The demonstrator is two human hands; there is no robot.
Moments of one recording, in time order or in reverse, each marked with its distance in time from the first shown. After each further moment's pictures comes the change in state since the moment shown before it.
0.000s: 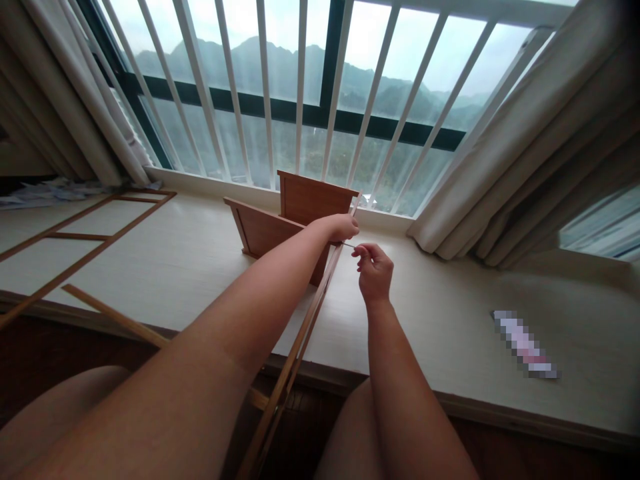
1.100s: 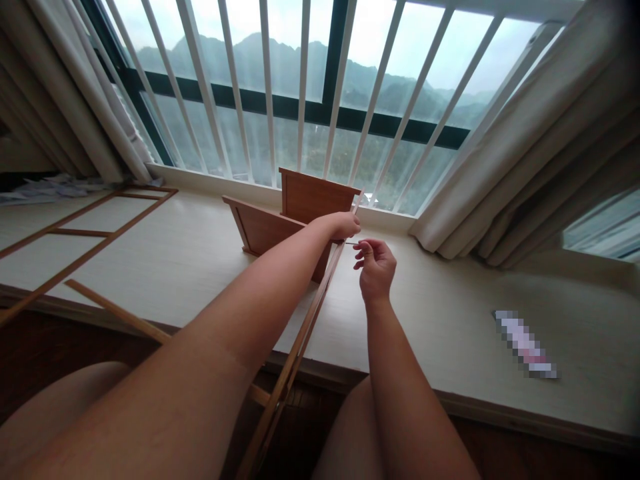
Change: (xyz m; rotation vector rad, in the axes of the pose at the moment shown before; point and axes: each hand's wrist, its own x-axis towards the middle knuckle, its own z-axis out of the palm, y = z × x) left_hand -0.001 0.000 0.000 0.007 -0.010 0.005; right_hand -0.001 -0.012 0.009 0.270 0.059 0.122
